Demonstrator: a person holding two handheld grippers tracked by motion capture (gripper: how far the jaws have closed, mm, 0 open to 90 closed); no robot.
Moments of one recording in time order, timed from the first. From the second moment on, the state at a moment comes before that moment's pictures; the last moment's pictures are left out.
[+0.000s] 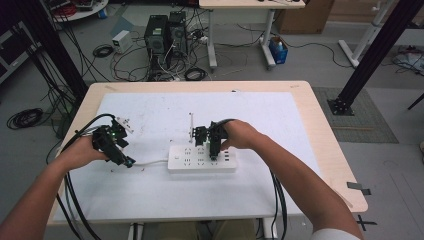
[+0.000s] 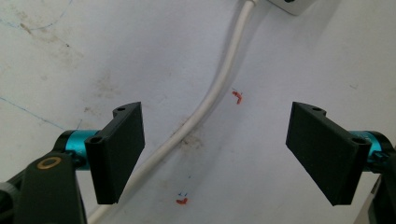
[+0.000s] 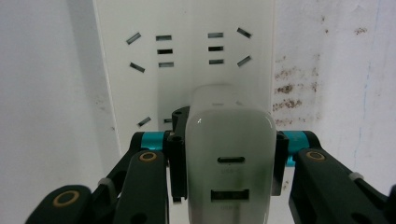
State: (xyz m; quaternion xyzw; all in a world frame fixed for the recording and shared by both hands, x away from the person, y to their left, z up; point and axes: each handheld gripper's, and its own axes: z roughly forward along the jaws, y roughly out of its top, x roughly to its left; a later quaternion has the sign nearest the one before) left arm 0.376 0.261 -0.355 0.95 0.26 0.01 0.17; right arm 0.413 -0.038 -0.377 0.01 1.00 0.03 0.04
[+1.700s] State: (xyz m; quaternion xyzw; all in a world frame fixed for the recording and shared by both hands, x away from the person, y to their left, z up) left arm 0.386 0.260 -0.324 0.94 0.27 0.07 0.19; right arm 0.356 -0.241 -0.306 0.31 0.93 0.17 0.11
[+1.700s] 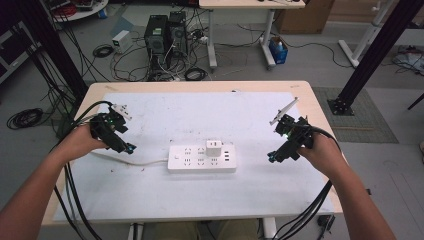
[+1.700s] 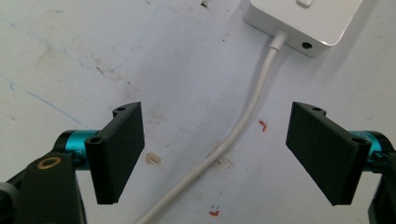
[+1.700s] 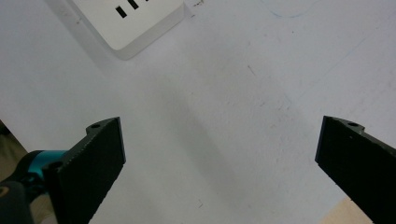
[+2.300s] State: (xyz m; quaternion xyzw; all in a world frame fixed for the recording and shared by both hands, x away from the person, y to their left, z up) left arm 0.383 0.261 -0.328 0.94 0.27 0.08 0.20; right arm 0.352 -0.247 -0.312 0.32 0.93 0.18 0.11
